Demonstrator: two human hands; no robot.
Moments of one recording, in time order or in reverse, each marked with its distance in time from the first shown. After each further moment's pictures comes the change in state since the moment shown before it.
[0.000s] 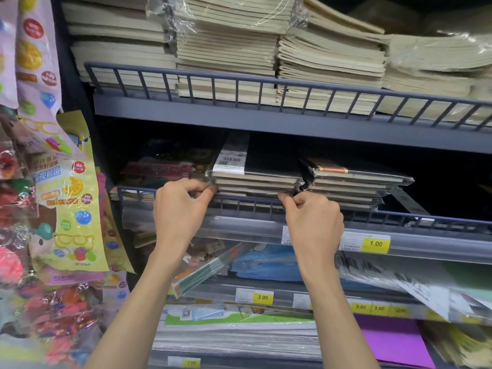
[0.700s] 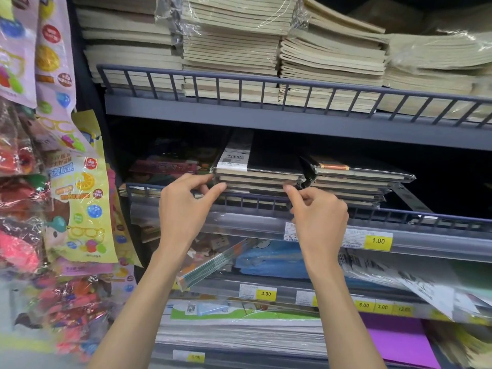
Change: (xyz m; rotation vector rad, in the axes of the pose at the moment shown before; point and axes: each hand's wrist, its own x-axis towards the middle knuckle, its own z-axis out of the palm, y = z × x) left_hand -0.007 0.002 -0.006 -0.037 0.012 0.069; right_hand -0.003 0.002 -0.004 0.211 0.039 -0.014
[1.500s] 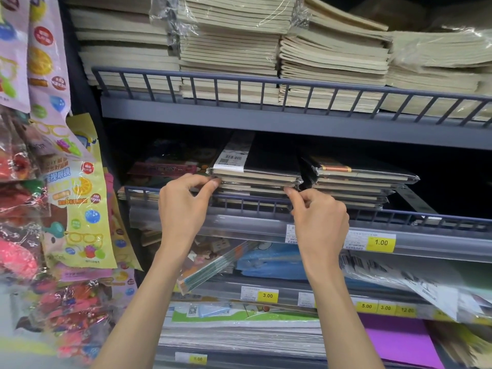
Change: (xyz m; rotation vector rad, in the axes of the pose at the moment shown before) left_hand 0.009 -0.003 0.005 0.003 0.021 -0.030; right_hand 0.000 0.004 0.006 -0.083 0.021 -0.038
